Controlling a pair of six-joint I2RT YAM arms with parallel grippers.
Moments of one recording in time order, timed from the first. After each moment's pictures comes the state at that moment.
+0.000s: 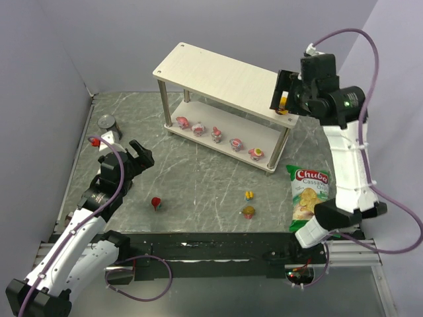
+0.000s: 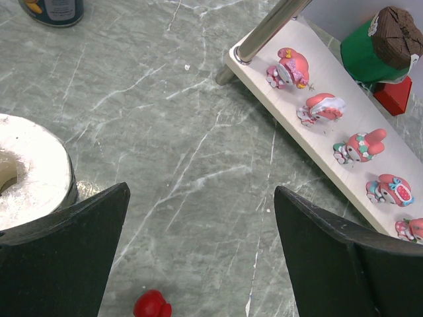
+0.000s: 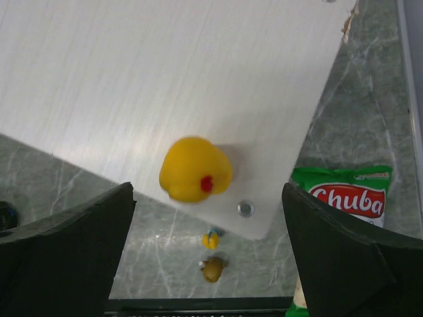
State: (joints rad) left arm -0.37 0.73 0.67 -0.33 -0.38 -0.65; right arm 0.31 1.60 2.31 -1.37 0.26 0.37
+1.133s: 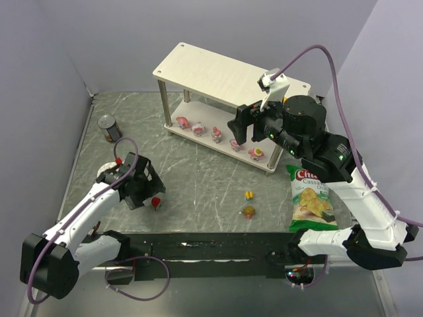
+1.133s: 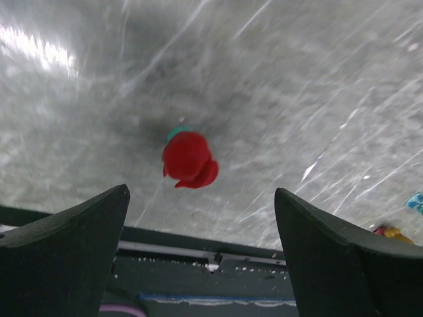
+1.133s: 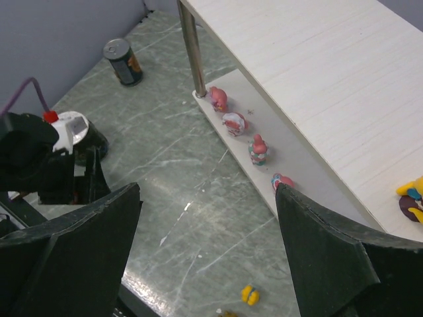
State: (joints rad) left arm -0.37 1.04 0.75 -0.83 -0.06 -0.91; right arm 0.81 1.20 1.77 -0.80 0.23 0.13
